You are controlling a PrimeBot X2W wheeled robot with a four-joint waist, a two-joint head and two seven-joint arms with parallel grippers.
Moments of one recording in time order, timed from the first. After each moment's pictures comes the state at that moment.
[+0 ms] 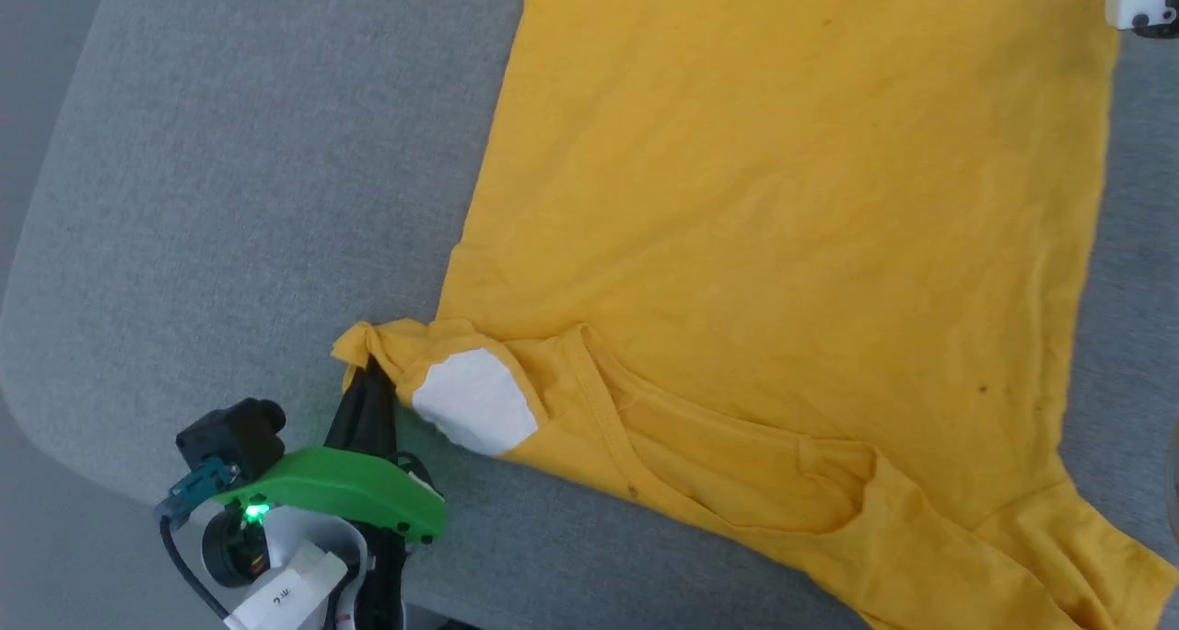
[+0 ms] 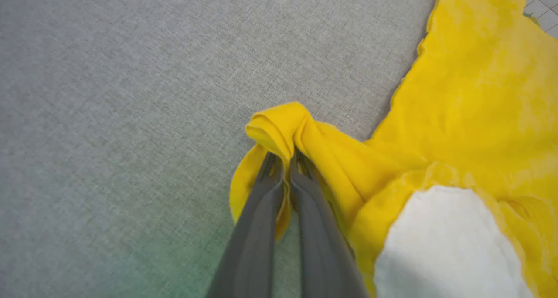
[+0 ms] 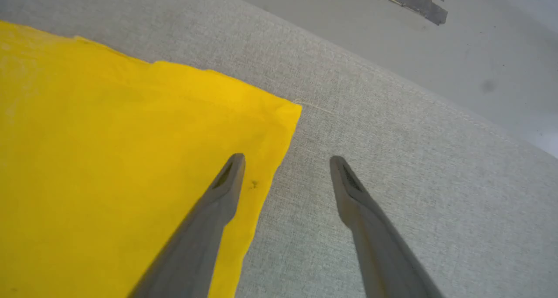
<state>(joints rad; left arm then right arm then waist) -0.06 0.12 -0.18 -0.09 -0.61 0.22 0.01 -1.19 -0.22 -0.11 0.64 -0.17 0.13 1.01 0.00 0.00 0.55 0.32</state>
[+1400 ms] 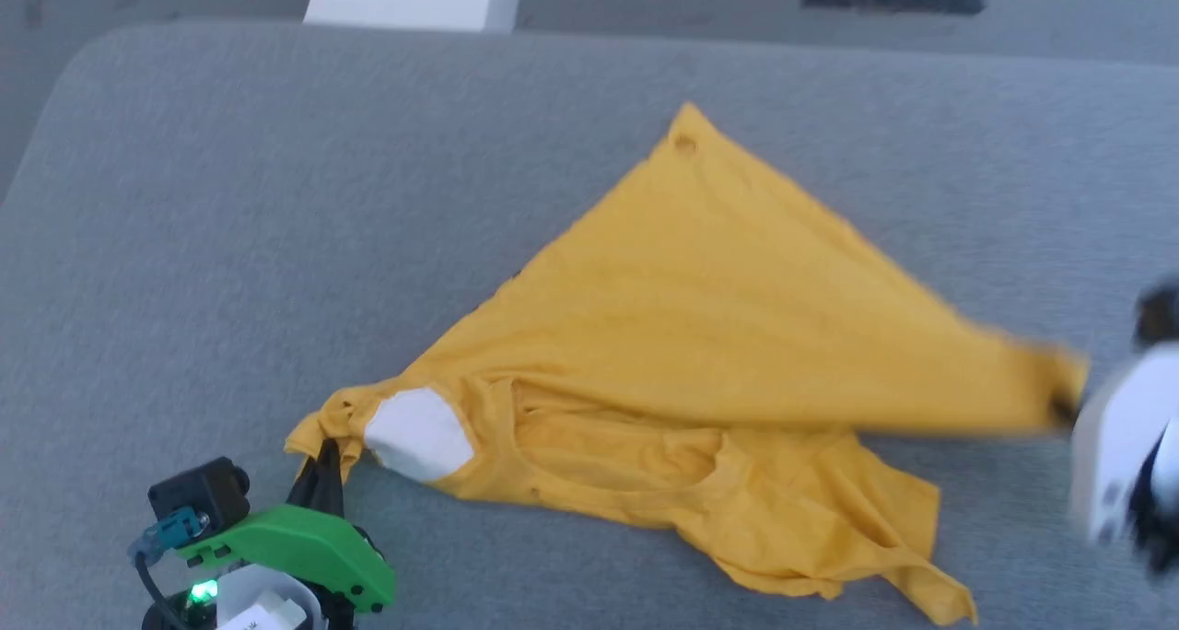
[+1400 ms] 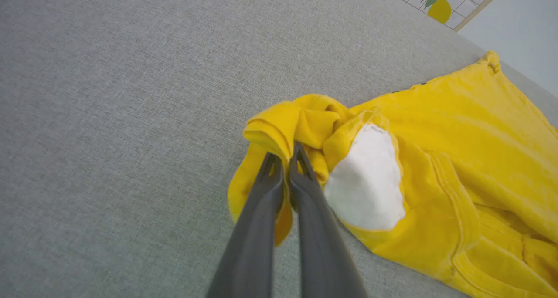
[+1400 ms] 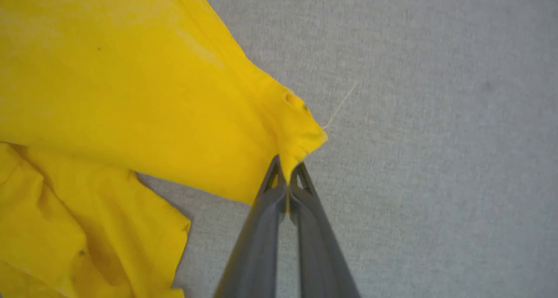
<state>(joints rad) 0.05 0.22 -0.17 -0.09 -0.60 0.28 0.11 -0.16 -0.30 -0.15 -0.14 0.31 0.13 0.98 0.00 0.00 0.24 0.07</state>
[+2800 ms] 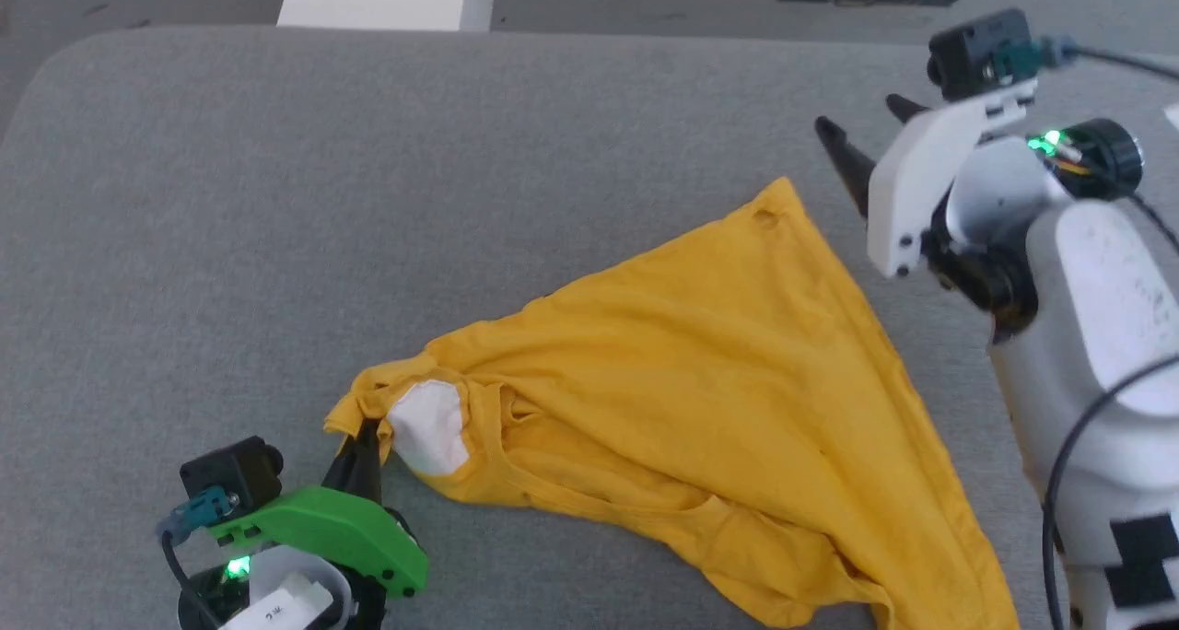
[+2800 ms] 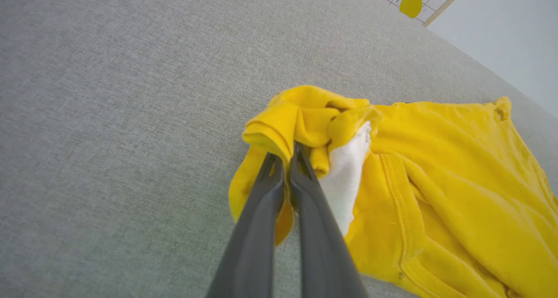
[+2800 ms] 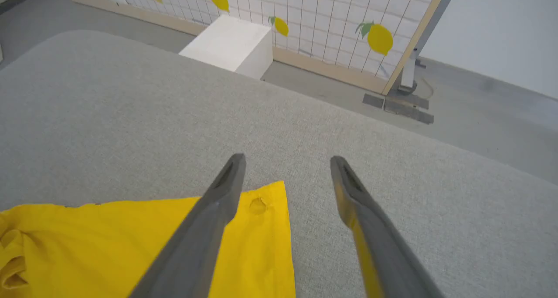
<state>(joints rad) 0.03 0.21 -0.22 -0.12 -0.63 0.29 0.13 -0.72 -0.16 0.16 0.34 0.24 0.13 0.54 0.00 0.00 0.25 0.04</state>
